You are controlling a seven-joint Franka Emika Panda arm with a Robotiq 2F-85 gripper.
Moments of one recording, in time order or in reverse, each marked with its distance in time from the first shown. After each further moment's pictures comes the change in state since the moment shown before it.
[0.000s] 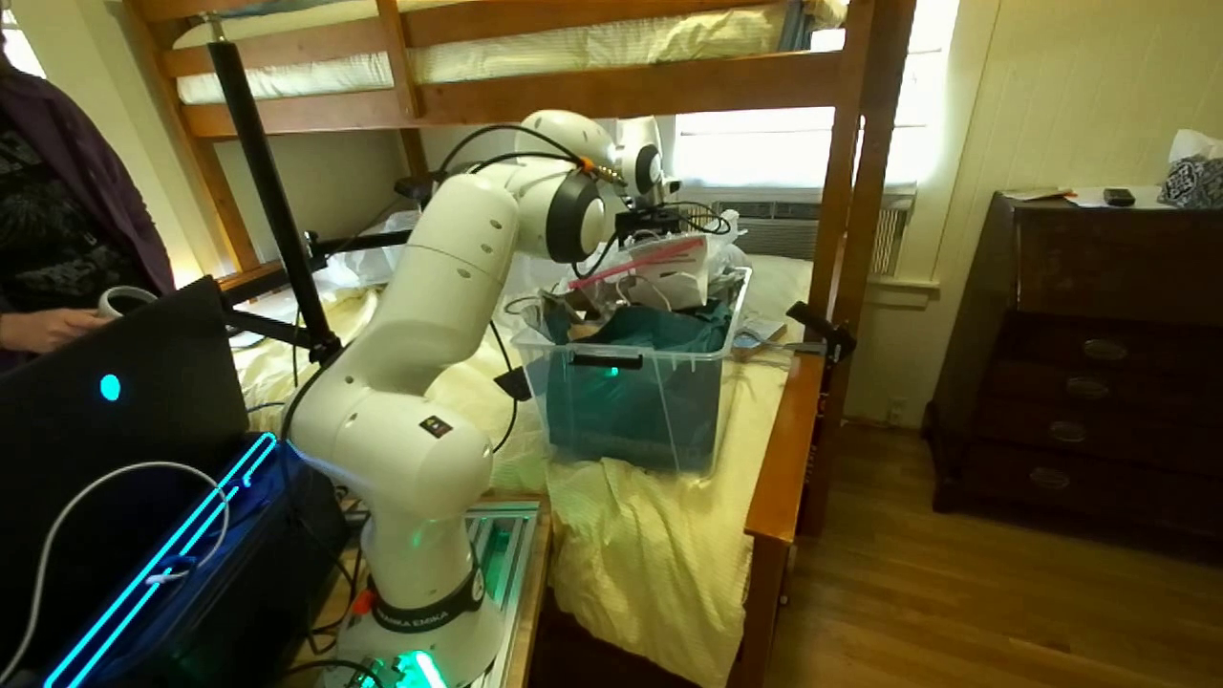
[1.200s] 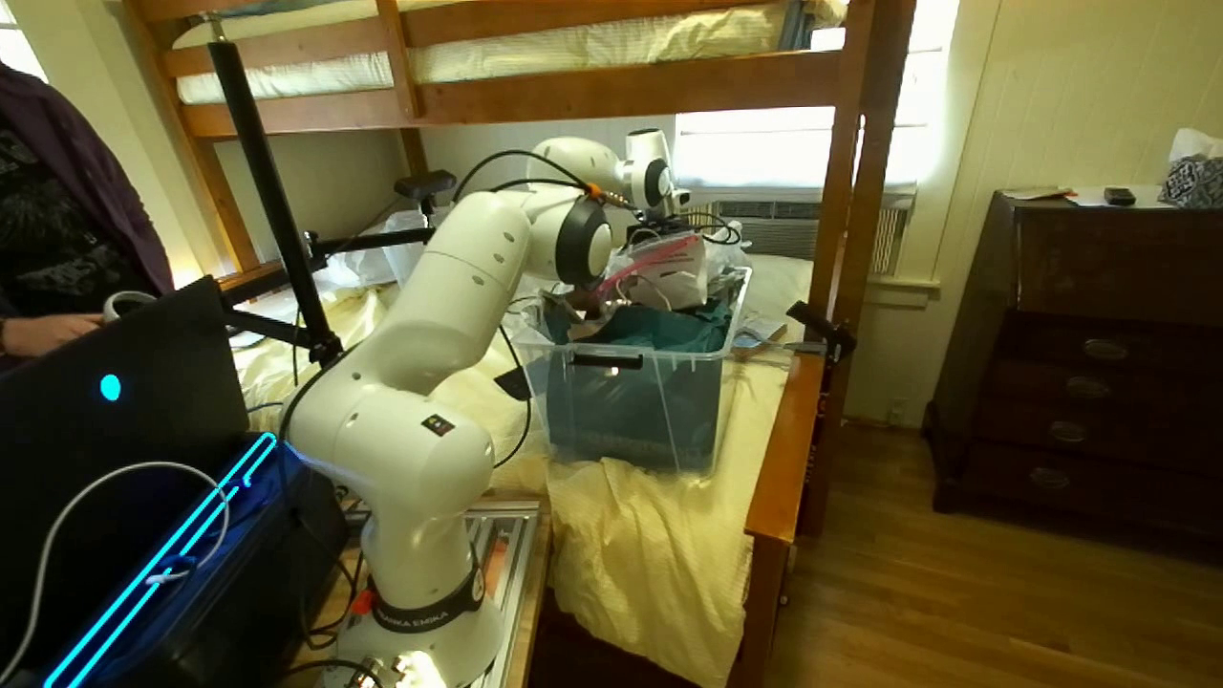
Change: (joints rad) arm 0.025 0.126 -0.050 0.149 -0.019 -0.024 -0.005
